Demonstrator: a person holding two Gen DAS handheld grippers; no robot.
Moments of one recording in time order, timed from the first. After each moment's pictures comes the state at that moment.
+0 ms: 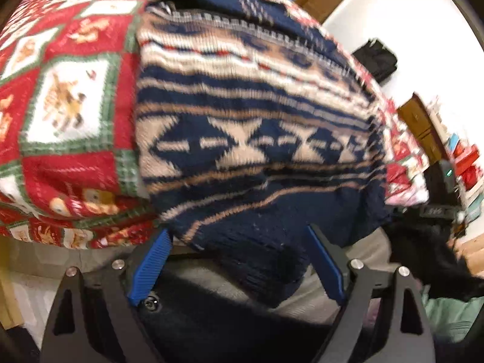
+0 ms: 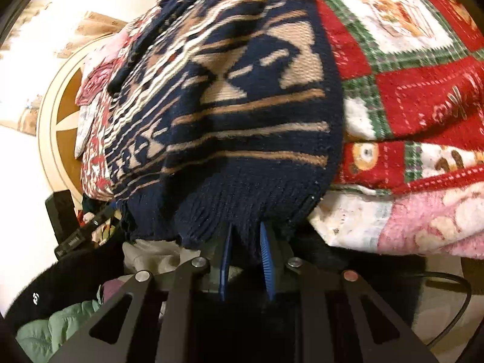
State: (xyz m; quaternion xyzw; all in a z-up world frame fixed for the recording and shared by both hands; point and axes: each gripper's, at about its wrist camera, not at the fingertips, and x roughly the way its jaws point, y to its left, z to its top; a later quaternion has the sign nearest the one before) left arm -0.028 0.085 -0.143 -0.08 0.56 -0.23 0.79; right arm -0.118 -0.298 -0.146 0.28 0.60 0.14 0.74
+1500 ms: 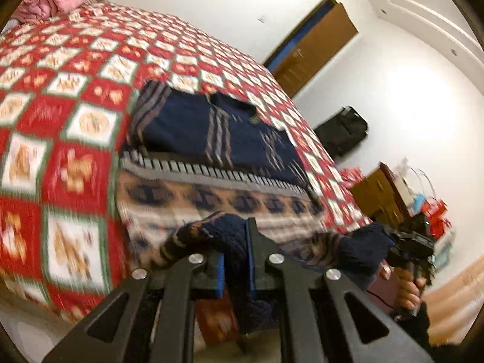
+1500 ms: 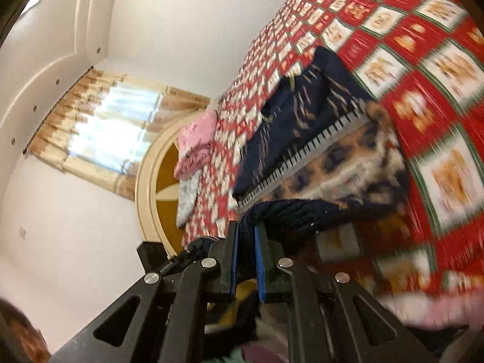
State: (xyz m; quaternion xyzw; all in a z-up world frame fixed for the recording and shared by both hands) left arm 0.059 0.116 -0.019 -0.20 0.43 -0.25 0.84; right arm -0.054 -0.349 -0.003 0.45 0.38 0.25 0.76
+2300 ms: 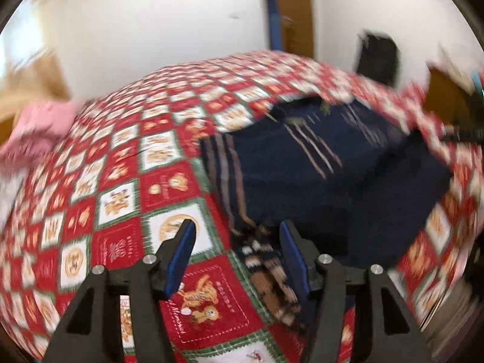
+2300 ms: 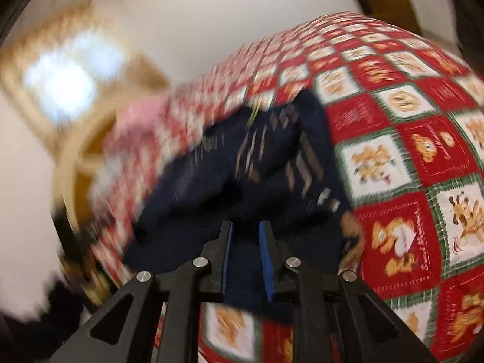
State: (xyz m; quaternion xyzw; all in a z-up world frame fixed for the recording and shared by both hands) left arm 0.132 0.117 -0.048 0.16 0.36 -0.20 0.90; right arm 0.042 -0.316 -0.025 0.18 0.42 0.17 0.87
